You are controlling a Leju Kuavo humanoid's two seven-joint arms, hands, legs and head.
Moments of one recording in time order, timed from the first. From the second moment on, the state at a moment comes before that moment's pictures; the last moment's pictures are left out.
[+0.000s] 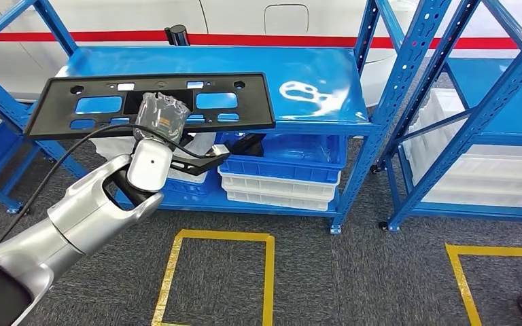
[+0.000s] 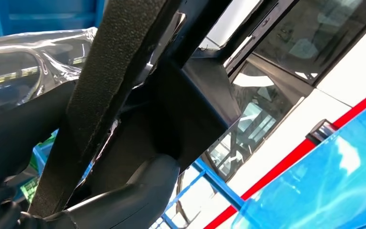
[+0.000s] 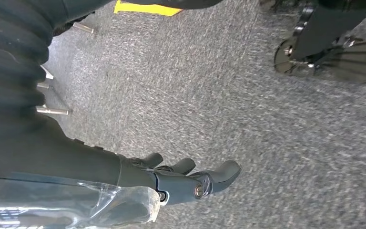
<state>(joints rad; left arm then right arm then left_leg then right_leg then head) -1.05 0.20 -1.11 -1.22 -1.17 -0.34 0.63 -0.12 0.02 0.92 -0.21 -0.51 -0.26 0.19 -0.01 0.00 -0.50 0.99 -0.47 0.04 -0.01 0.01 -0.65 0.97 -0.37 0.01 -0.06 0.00</state>
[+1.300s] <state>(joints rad) -1.07 0.22 -1.10 -1.24 -1.15 -0.33 0.62 -0.12 0.03 0.90 -0.22 -0.53 -0.25 0.20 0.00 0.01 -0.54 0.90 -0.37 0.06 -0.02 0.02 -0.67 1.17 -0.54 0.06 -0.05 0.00</state>
